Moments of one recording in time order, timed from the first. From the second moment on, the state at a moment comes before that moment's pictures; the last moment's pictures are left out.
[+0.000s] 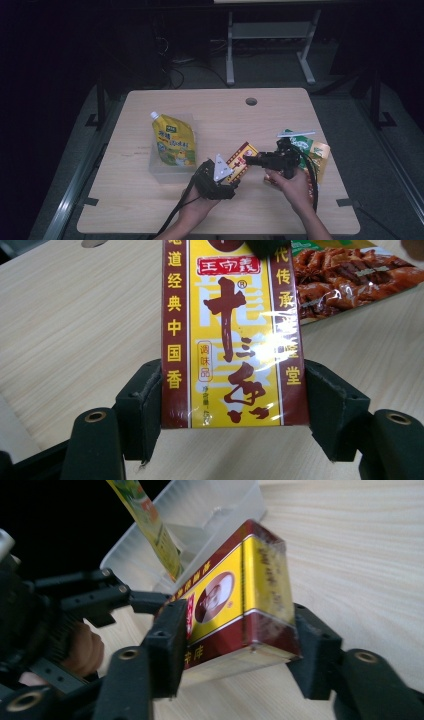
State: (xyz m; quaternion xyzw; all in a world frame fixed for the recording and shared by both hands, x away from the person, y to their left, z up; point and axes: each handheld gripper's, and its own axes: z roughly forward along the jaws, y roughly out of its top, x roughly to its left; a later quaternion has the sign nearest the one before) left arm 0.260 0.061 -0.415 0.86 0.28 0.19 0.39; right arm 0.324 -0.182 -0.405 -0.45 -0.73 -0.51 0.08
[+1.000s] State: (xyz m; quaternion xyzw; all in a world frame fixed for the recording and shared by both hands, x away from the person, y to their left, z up) left arm 0.251 0.069 -0.421 0.86 0.25 0.14 0.41; right arm 0.315 -0.165 -0.360 -0.37 -0.79 -0.50 0.00
